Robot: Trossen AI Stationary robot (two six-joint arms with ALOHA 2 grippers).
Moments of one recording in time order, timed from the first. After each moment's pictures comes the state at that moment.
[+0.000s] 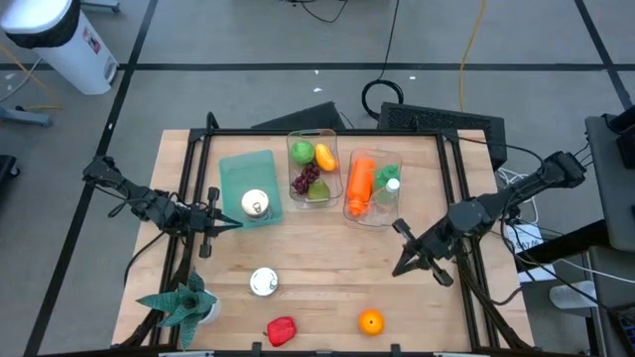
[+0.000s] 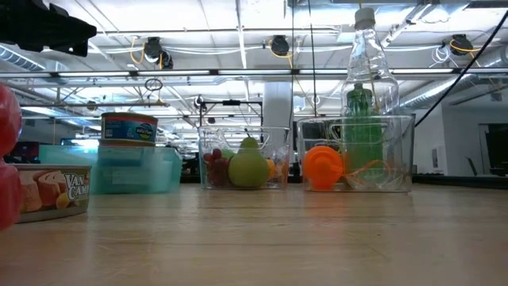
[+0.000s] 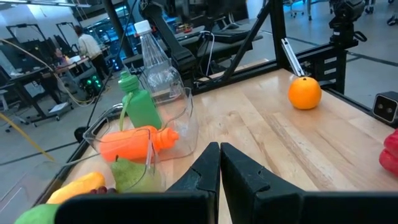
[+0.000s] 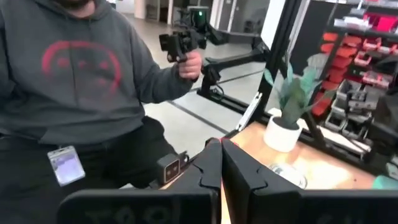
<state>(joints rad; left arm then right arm) -0.54 0.27 0.26 -0.11 -0.45 0.21 0.44 0.88 0.58 0.25 -0.24 -0.16</state>
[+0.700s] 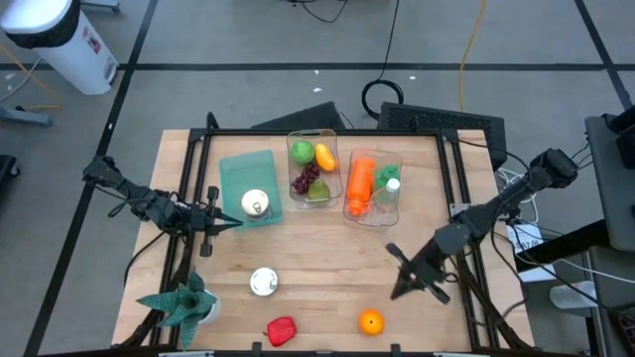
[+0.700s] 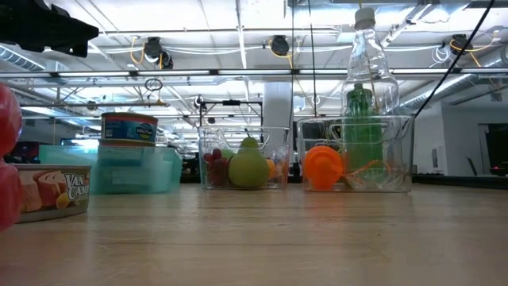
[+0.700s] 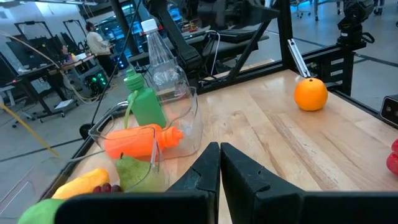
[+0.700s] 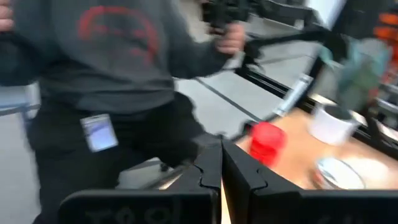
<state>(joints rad) -0.54 0.27 0.26 -0.10 -0.47 0.20 0.56 1.06 0.58 0.30 -0.23 -0.20</state>
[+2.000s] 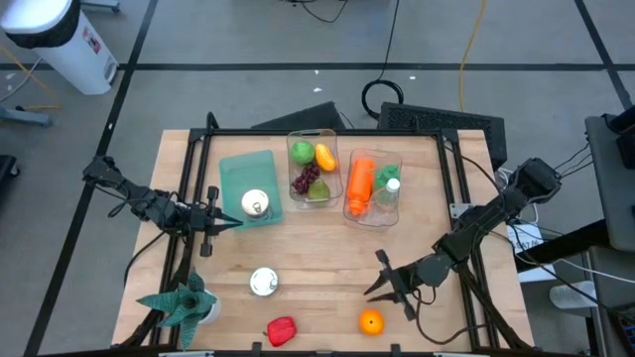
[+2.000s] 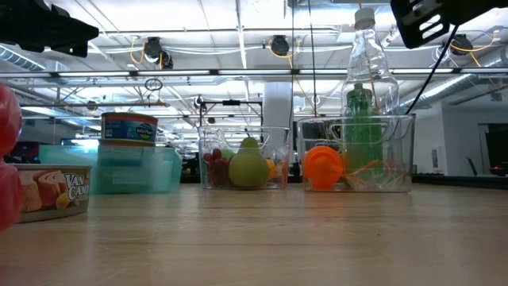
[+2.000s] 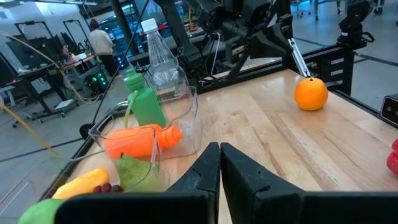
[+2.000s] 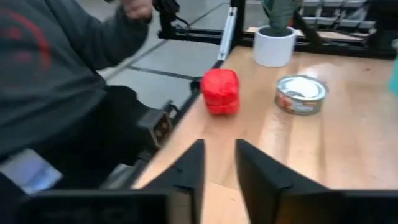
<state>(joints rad) -0.54 0.27 0.26 -0.11 -0.47 0.20 0.68 1.39 0.58 0.52 0.23 0.16</state>
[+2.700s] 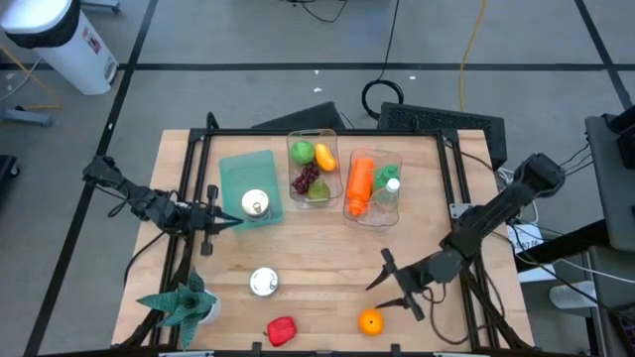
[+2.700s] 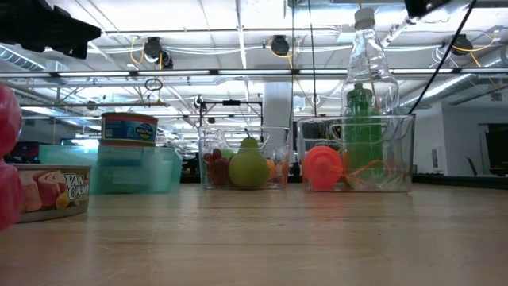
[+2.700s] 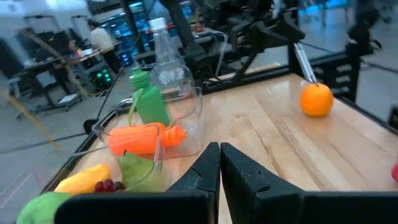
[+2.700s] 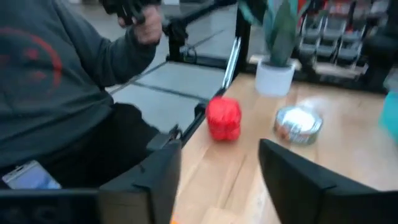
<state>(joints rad) -0.54 0.27 0.25 -0.10 -0.50 0.17 0.71 1.30 0.58 0.53 0.24 0.11</state>
